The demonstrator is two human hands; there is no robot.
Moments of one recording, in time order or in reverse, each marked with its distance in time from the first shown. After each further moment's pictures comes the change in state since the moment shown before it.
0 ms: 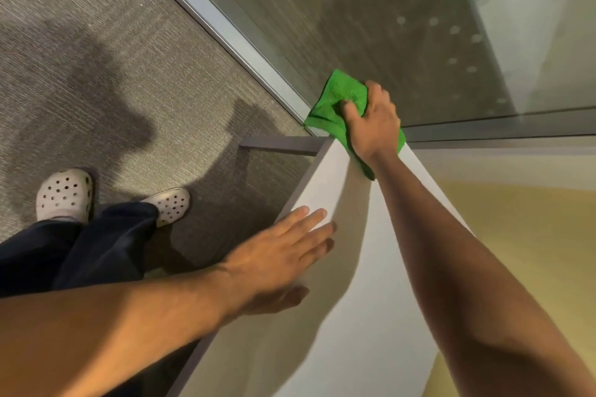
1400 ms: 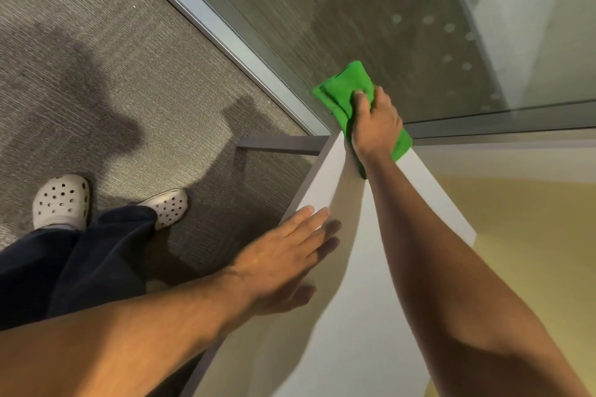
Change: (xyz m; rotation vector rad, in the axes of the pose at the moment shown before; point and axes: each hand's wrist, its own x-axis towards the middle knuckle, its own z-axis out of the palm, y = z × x) left_hand 0.000 0.000 0.001 -0.078 0.012 -0.021; right_hand -0.003 -0.010 0.004 0.079 0.075 0.203
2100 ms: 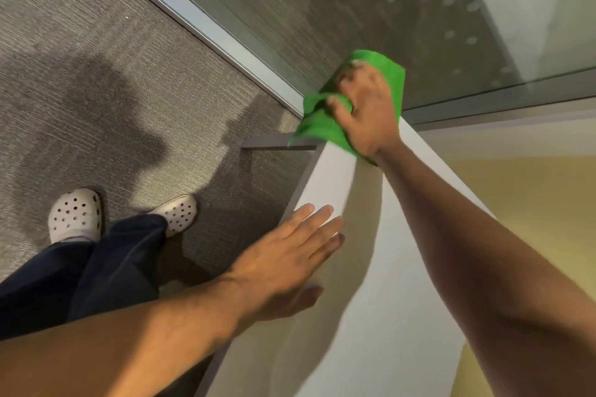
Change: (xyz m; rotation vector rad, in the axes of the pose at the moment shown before) left_hand 0.000 0.000 0.000 0.028 -0.018 0.024; right_hand 0.012 0.026 -0.004 -0.144 -0.089 -0.683
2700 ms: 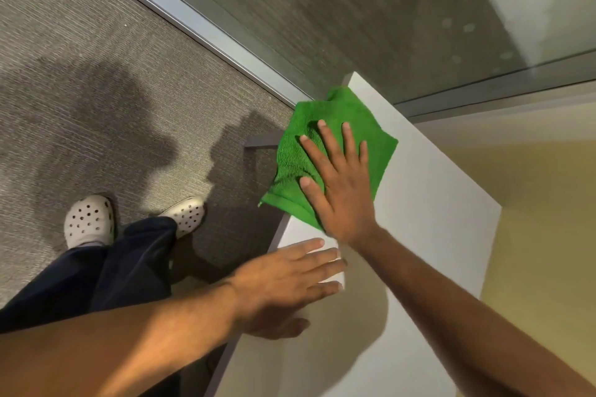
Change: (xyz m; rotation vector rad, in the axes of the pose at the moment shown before) left_hand -0.013 0.000 0.001 0.021 -0.171 0.321; right_hand -0.118 -0.072 0.026 0.018 -0.063 0.056
